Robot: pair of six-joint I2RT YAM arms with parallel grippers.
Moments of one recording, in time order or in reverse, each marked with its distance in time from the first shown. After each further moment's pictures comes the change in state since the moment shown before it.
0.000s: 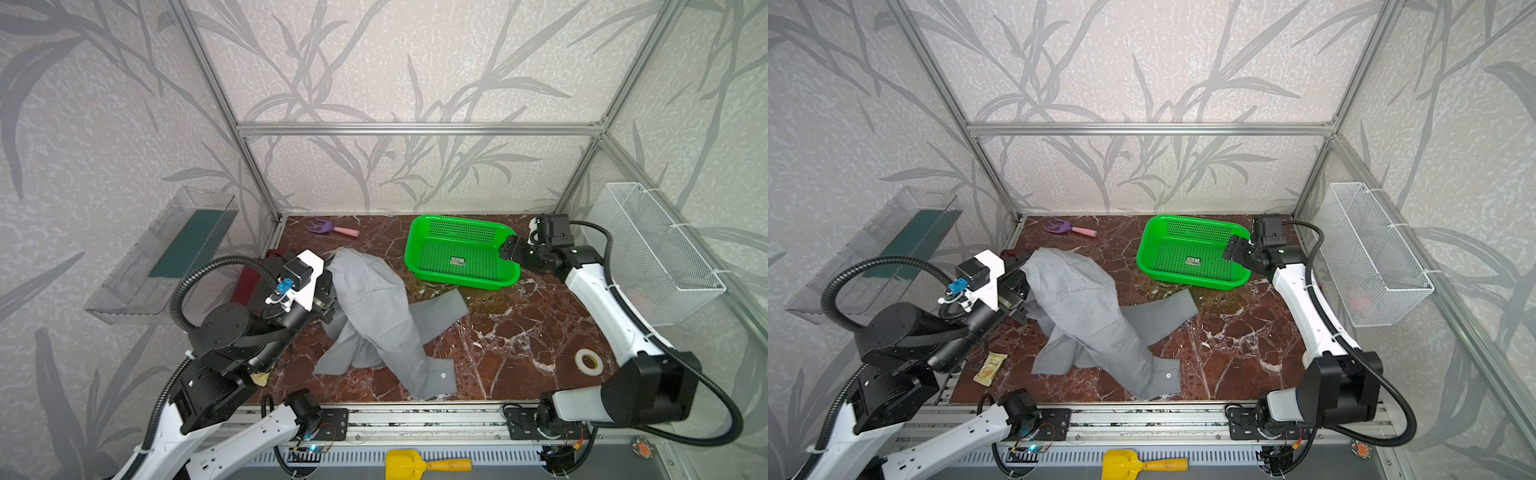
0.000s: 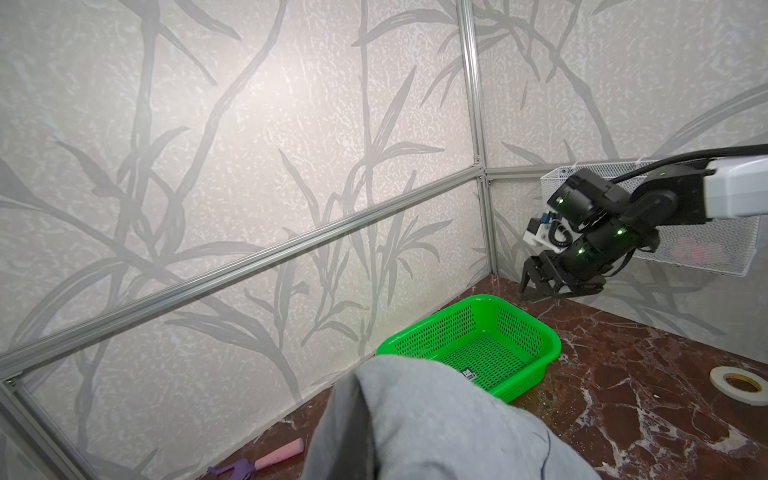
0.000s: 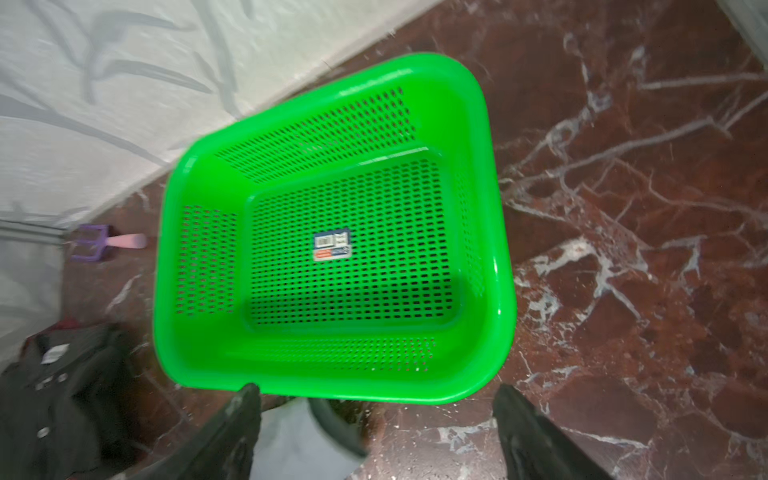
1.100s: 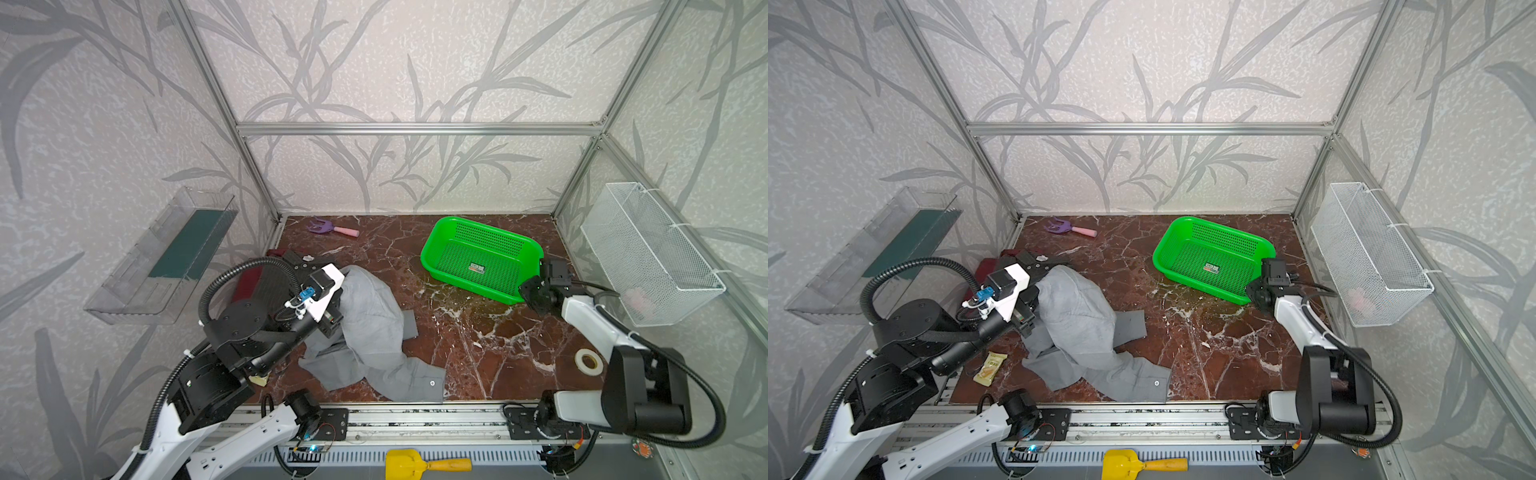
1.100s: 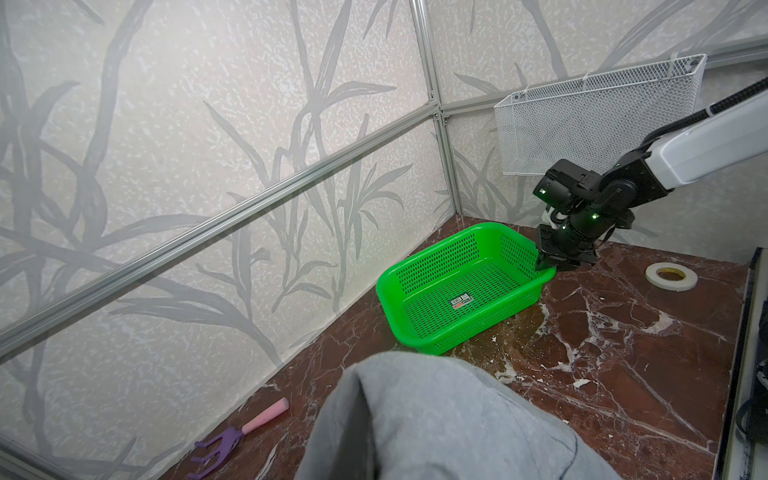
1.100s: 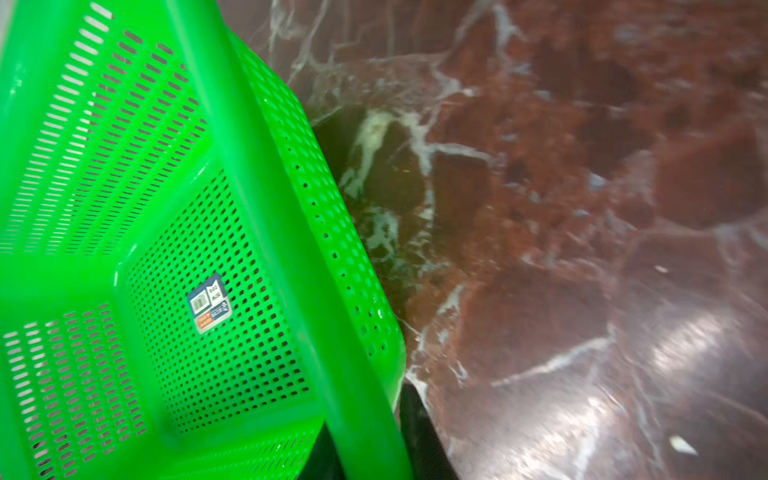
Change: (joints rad) left arm 0.000 0.011 0.000 -0.166 0.100 0.031; right arm -0.150 -0.164 -0.544 0.311 0.121 0.495
